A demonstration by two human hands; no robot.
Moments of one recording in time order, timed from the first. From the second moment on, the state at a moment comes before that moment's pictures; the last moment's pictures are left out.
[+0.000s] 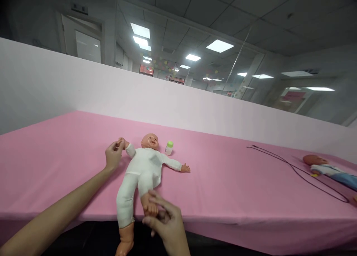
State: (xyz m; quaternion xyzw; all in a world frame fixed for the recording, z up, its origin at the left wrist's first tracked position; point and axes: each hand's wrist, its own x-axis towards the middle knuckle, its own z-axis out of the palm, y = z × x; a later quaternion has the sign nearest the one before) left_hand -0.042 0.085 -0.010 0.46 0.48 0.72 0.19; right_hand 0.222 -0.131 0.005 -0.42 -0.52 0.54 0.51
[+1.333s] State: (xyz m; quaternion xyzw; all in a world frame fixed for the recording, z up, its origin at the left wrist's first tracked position) left_hand -0.052 0.098 -0.013 0.38 0.53 0.71 0.27; right_hand 0.219 -0.134 0.003 -0.39 -0.49 0.55 0.56
